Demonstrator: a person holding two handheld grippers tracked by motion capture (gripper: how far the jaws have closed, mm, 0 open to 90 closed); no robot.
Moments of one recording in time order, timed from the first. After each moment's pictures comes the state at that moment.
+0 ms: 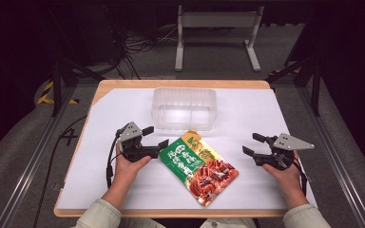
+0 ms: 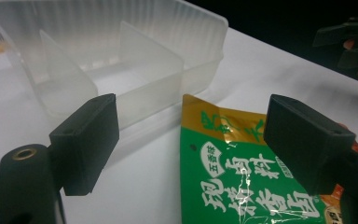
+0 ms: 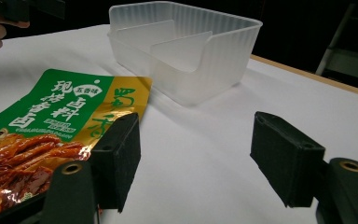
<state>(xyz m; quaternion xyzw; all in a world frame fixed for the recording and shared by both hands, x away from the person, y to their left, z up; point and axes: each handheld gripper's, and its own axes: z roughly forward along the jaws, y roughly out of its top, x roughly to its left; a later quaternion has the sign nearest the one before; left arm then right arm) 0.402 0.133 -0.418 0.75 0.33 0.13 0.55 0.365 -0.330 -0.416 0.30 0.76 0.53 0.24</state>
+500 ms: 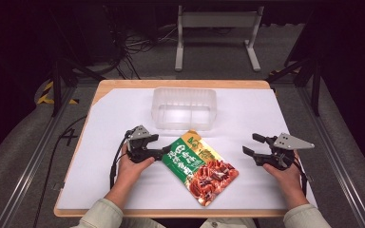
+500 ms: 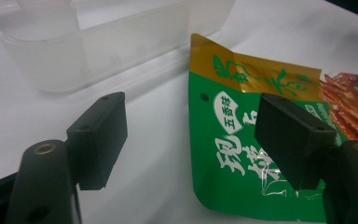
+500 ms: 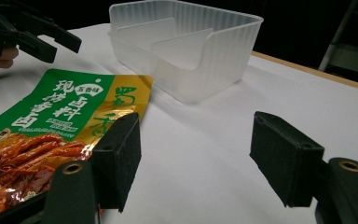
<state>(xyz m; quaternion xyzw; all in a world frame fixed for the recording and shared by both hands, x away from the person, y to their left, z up) 0.413 0.119 -0.442 0.80 0.34 0.09 0.48 0.365 -0.331 -0.416 0.30 0.76 0.53 0.23</state>
